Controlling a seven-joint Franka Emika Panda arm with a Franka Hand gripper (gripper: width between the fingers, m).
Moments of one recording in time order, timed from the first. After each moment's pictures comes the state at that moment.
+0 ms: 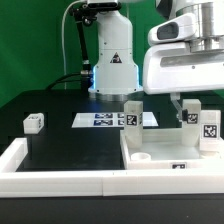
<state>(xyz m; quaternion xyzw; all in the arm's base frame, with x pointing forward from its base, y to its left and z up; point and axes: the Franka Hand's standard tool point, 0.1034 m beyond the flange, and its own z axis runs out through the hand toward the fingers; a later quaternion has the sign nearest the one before) 0.596 0.112 0.089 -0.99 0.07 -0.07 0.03</state>
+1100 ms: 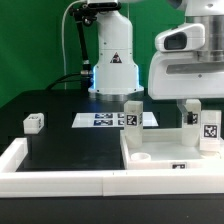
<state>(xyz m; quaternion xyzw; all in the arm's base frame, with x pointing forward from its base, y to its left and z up) 0.594 0.123 0.081 -1.00 0.09 0.01 0.03</state>
